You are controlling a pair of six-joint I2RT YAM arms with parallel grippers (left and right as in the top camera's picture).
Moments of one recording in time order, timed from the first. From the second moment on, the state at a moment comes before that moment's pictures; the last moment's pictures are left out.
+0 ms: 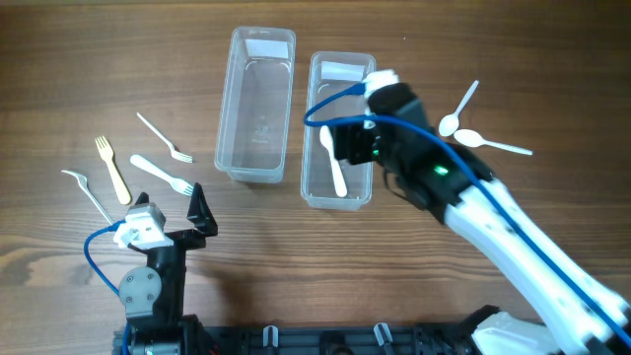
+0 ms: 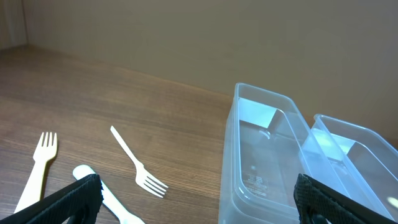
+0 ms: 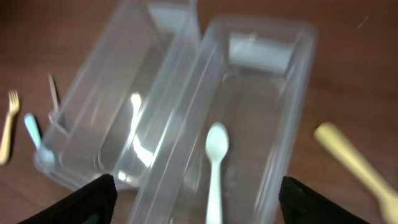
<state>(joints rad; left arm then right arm) 0.10 0.01 0.02 -0.10 0.03 -0.25 0.57 1.36 1.15 -0.49 0.10 0.32</state>
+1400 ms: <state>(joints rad) 0.10 0.01 0.02 -0.10 0.03 -0.25 0.13 1.88 1.17 -0.57 -0.02 -0.54</state>
